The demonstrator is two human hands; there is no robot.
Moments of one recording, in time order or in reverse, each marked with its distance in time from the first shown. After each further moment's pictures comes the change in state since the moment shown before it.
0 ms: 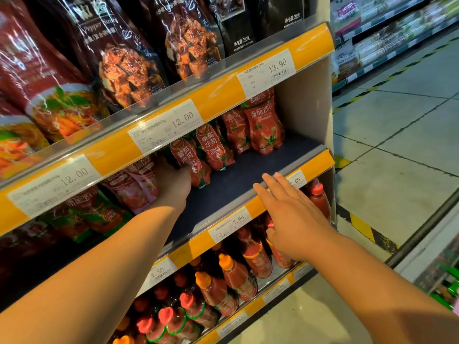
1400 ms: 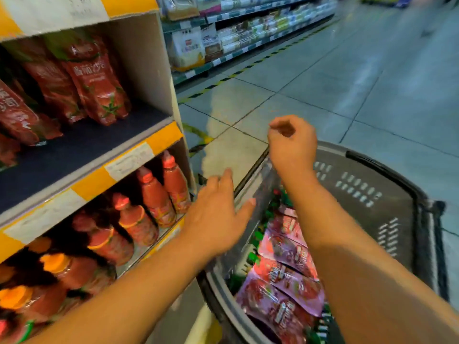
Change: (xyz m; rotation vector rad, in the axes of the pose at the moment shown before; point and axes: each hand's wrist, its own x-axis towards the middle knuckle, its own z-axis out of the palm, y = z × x) left_hand -0.310 0.030 0.146 0.465 -0.942 0.725; right_hand -0.106 0.174 -0.106 0.502 0.973 0.678
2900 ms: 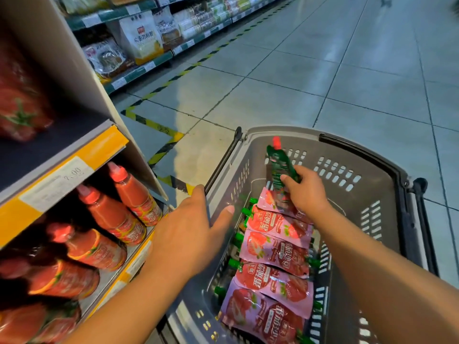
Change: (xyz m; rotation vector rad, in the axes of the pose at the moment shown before) left_hand 0.017 0.020 0.023 0.175 -0.111 -0.090; right_hand 0.012 0.184 -0.082 -0.349 -0.179 0.252
